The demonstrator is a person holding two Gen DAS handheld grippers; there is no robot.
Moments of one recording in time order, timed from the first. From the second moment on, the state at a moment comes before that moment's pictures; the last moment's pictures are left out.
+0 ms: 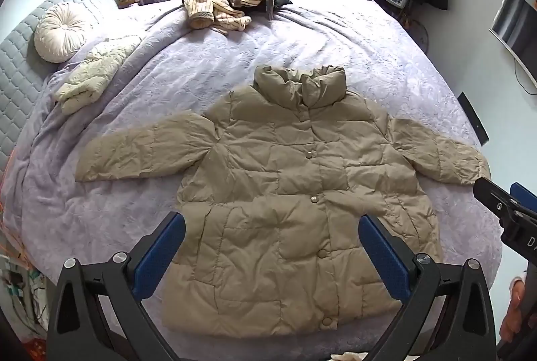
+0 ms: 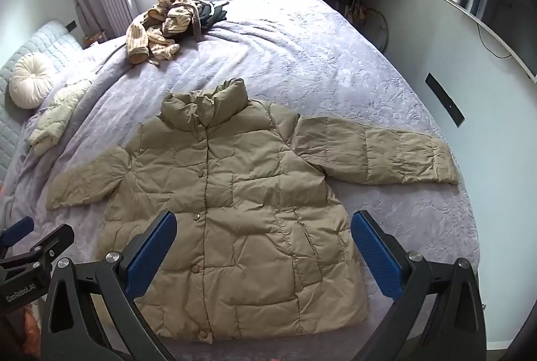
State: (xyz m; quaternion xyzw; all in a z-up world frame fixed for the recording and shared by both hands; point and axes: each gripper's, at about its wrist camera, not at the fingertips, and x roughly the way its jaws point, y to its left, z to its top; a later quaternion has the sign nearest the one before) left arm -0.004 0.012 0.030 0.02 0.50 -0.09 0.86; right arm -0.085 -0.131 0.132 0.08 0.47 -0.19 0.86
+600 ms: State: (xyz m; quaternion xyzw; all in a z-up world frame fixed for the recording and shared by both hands) left arm -0.002 0.008 0.030 0.03 0.50 -0.09 0.86; right arm -0.052 -0.138 0.117 0.08 0.46 -0.18 0.86
